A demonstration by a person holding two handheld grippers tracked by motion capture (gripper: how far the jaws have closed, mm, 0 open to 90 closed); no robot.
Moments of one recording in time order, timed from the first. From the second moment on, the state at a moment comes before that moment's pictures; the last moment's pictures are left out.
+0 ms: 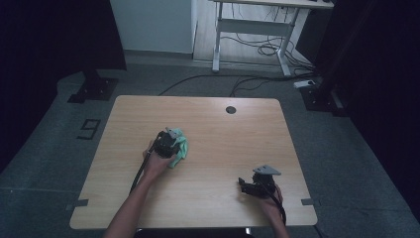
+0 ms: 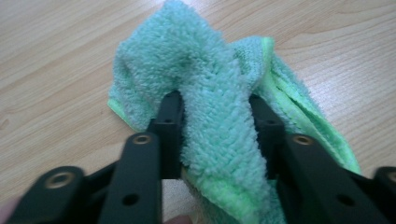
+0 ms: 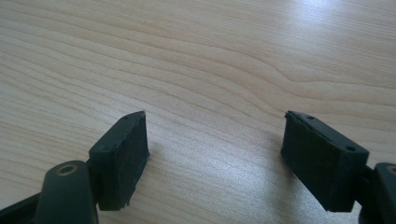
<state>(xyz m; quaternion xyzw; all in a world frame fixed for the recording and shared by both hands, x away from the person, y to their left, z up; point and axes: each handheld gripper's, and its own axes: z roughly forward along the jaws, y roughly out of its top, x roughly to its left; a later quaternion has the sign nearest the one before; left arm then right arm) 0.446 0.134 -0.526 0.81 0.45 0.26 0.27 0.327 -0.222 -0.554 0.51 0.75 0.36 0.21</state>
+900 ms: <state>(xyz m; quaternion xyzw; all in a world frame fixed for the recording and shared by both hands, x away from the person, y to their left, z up) 0.388 0.139 -0.468 0.80 0.38 0.25 0.40 0.325 -0.227 -0.549 0.52 0.74 0.38 0.21</state>
